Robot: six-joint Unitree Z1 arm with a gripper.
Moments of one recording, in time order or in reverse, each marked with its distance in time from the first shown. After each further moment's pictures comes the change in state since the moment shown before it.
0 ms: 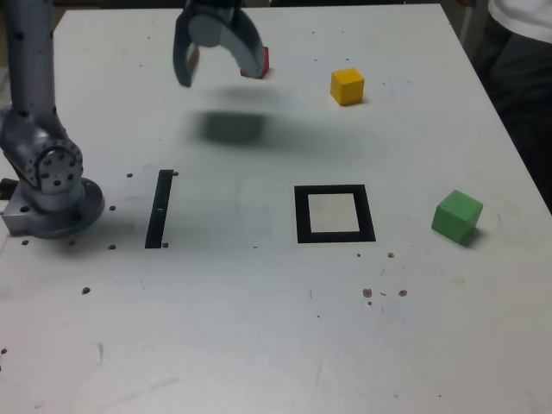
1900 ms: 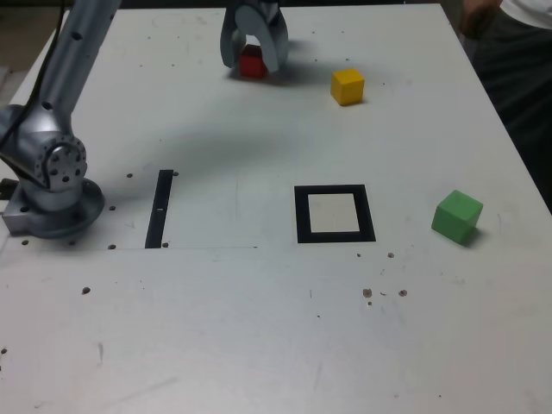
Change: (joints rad) arm 0.138 0.478 -0.602 0.127 0.051 0.342
